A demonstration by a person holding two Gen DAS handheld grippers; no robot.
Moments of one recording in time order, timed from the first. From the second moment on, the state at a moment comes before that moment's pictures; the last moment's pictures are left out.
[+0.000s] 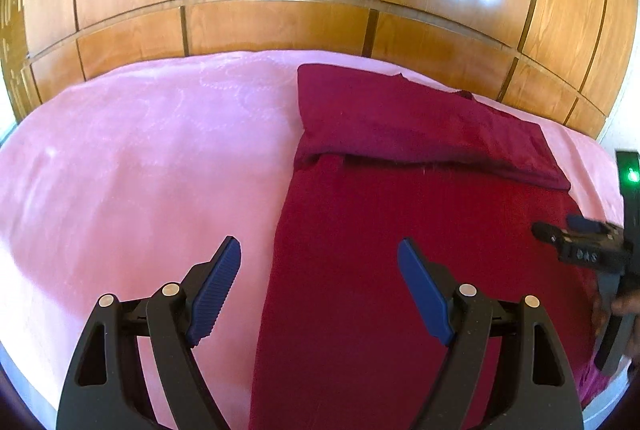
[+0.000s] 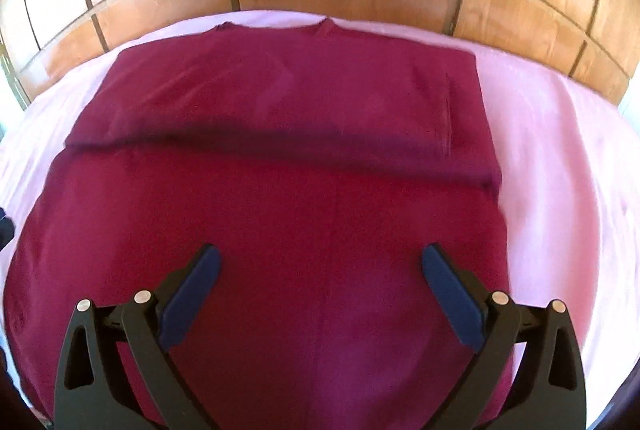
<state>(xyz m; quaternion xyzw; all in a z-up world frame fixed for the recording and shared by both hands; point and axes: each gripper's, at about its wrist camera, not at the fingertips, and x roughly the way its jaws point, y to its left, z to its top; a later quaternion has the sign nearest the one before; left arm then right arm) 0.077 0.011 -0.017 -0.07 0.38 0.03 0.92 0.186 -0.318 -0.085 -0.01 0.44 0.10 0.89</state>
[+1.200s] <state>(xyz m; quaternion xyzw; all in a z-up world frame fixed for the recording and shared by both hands) -0.030 0.020 -0.046 -0.09 0.46 -0.10 0.88 0.010 -0.411 -0.104 0.09 0.52 0.11 0.84</state>
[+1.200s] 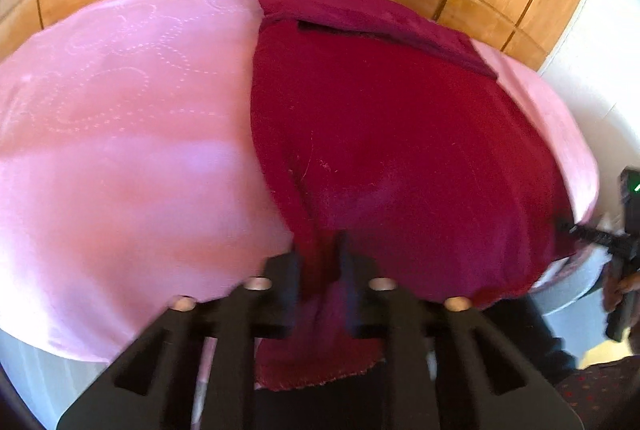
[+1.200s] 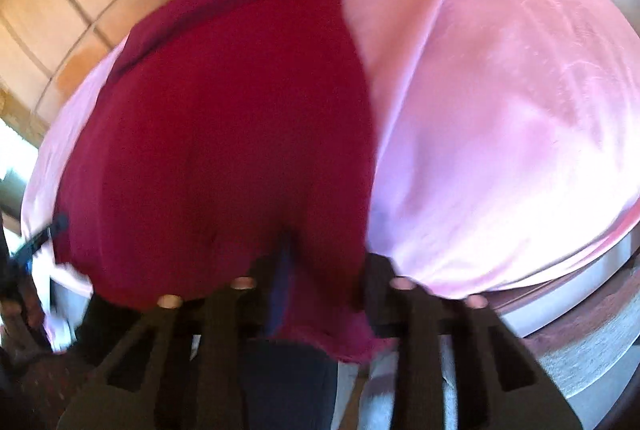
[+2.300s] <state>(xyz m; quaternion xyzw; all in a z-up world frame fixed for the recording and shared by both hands) 0.127 0.108 -0.021 -0.30 0.39 -0.09 0.86 0.136 -0.461 -0.037 0.24 0.39 0.12 0.88</state>
